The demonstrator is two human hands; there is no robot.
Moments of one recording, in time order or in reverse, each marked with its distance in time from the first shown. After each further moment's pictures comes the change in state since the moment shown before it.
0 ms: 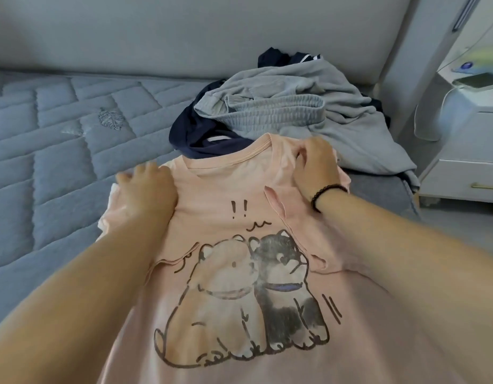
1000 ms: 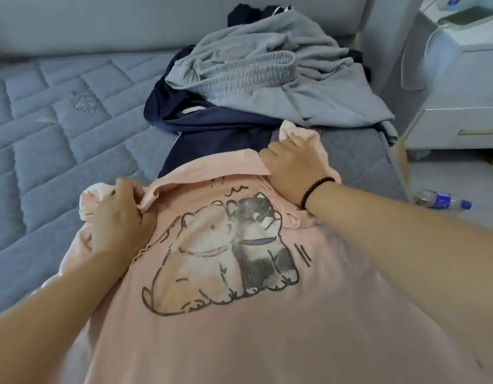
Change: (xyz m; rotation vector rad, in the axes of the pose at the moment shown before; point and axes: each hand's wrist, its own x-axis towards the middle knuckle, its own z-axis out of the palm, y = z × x) left_hand -0.100 -0.029 -0.019 -0.472 0.148 0.152; right_hand -0.064 0.011 -0.014 -0.508 -0.119 -0.519
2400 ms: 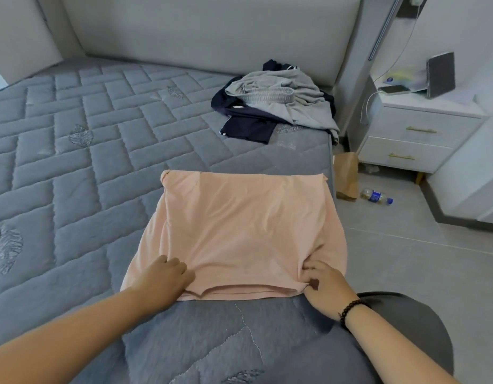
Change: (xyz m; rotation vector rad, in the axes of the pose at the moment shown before) left_hand -0.385 0.026 -0.278 0.454 -0.609 0.737; right_hand -0.438 -0.166 -0.237 0.727 -0.544 0.473
